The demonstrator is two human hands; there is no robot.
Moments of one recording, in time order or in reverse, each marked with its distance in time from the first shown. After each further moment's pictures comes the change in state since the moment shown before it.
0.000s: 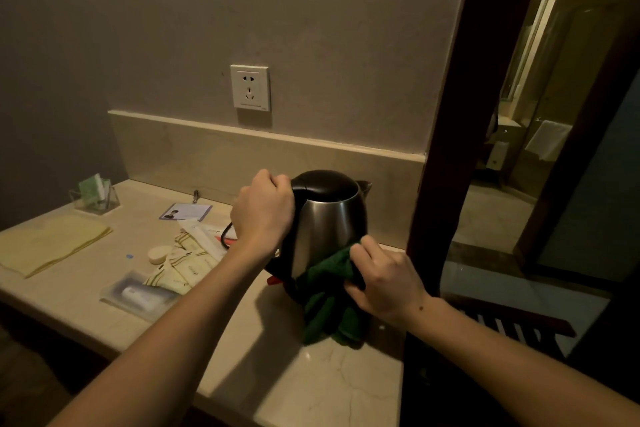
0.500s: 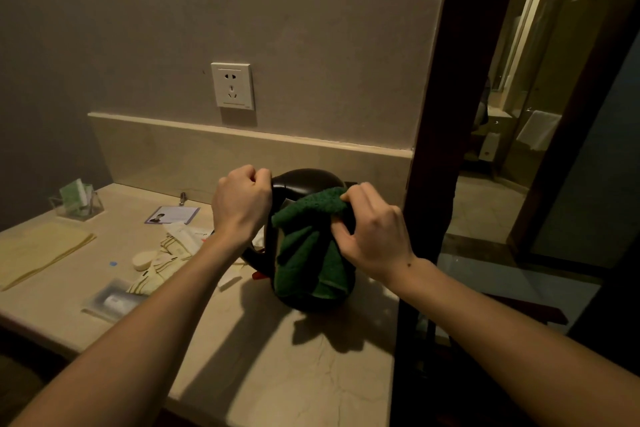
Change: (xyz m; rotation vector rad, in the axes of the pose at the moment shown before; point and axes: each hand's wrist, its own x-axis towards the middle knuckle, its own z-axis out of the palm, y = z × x) left_hand 0.022 -0.013 0.008 -0.151 -0.018 0.126; right_hand 0.053 0.008 -0.025 0.099 0.241 0.195
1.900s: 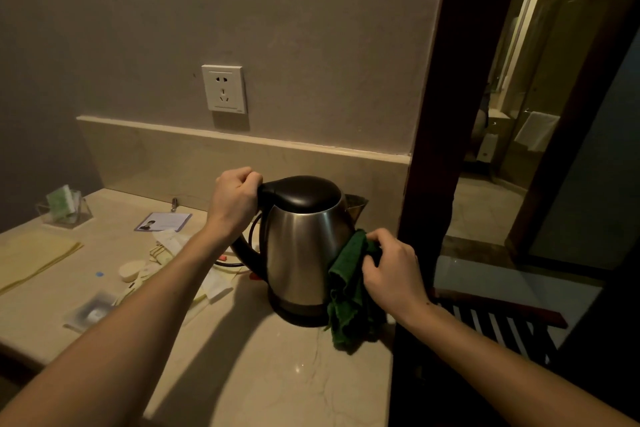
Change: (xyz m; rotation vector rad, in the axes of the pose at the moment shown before) left_hand 0.022 -0.012 0.006 -0.262 -0.195 -0.023; right_hand -0.050 0.032 0.011 0.219 -0.232 0.602
